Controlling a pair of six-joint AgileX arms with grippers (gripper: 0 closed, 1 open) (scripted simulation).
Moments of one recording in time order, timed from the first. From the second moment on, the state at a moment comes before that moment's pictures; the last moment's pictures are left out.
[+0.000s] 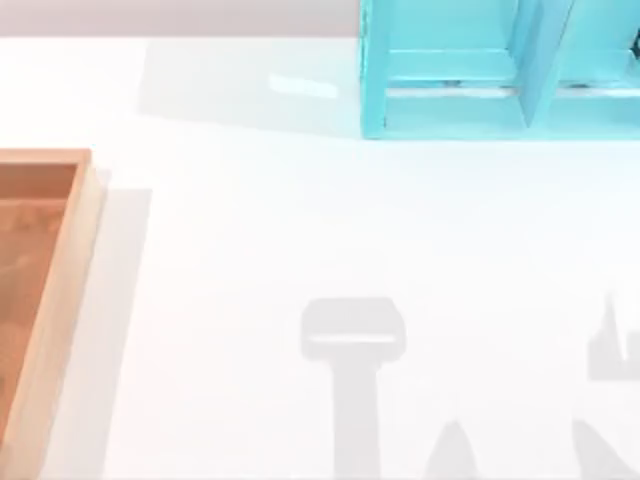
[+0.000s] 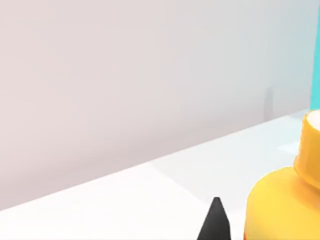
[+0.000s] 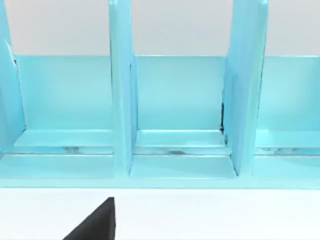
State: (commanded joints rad) left arm 0.58 2.13 0.81 1.42 1.19 -0.02; right arm 0.00 0.00 0.00 0.00 0.00 0.00
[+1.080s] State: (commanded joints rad) left arm 0.99 2.17 0.78 1.60 1.66 -0.01; right arm 0.00 0.00 0.00 0.00 0.00 0.00
